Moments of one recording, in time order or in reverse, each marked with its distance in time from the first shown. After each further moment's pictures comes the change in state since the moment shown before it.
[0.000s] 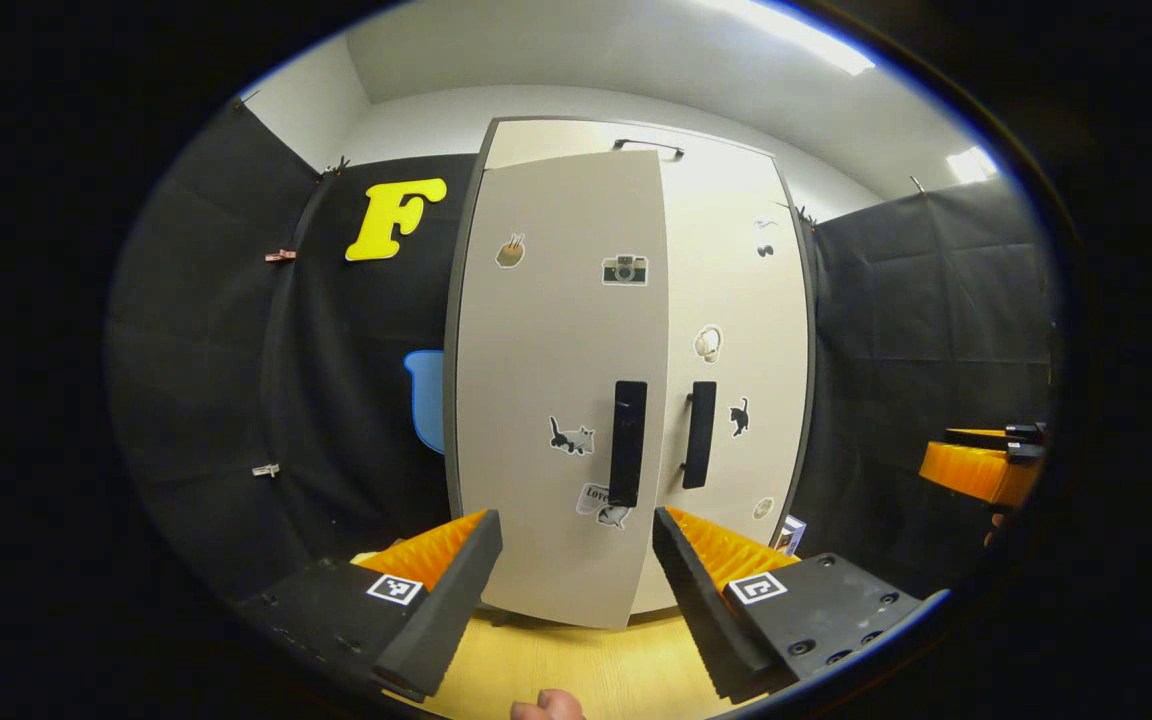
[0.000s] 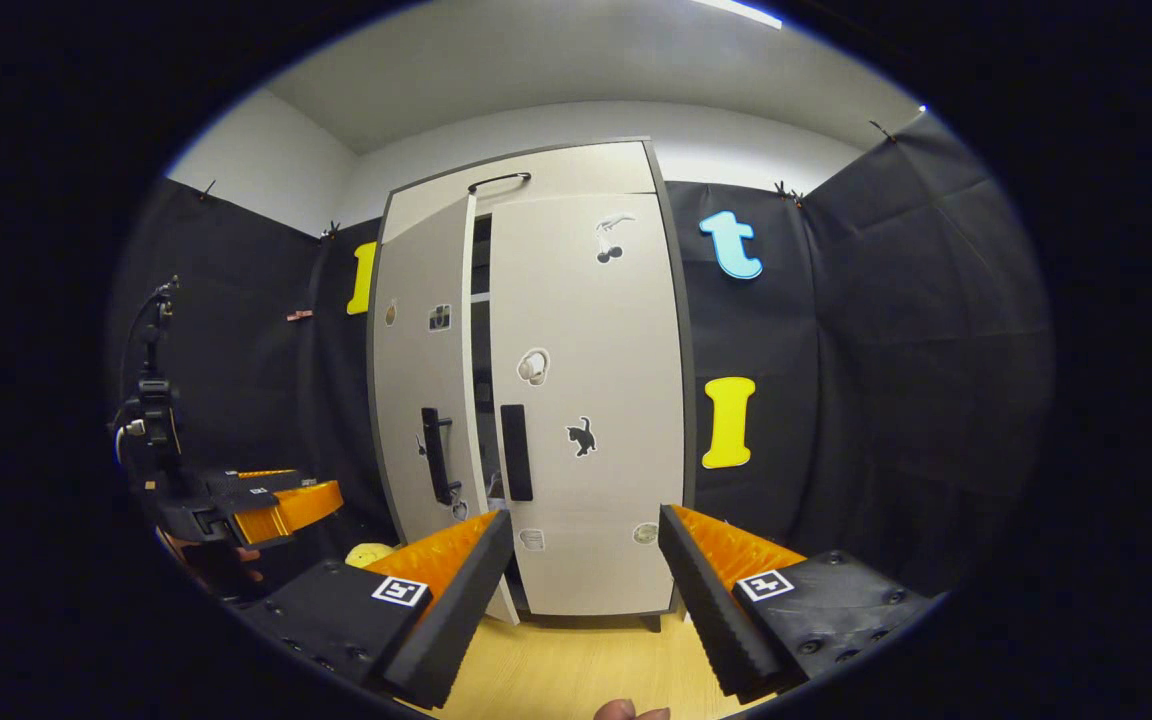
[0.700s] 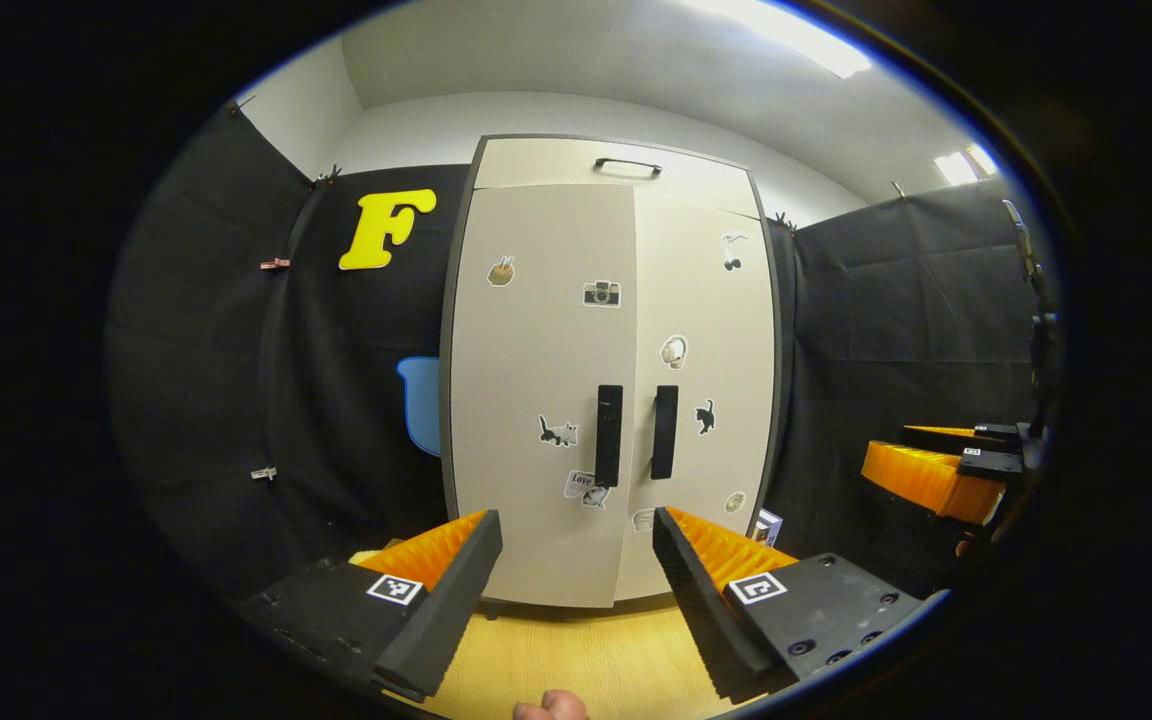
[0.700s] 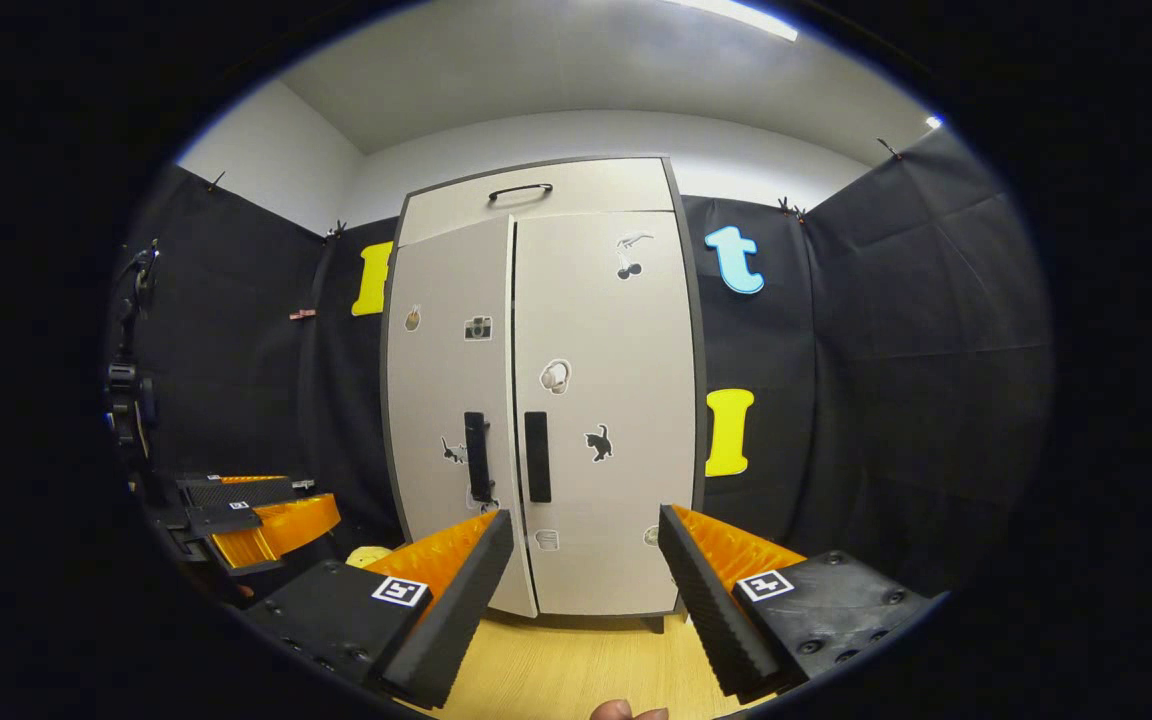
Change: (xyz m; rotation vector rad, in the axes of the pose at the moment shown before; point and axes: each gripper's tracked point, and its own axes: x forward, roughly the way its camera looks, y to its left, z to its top) left arm -0.037 -0.011 0.007 0.006 -0.005 -0.047; right arm -0.013 0.031 0.005 -0.023 -0.023 -0.020
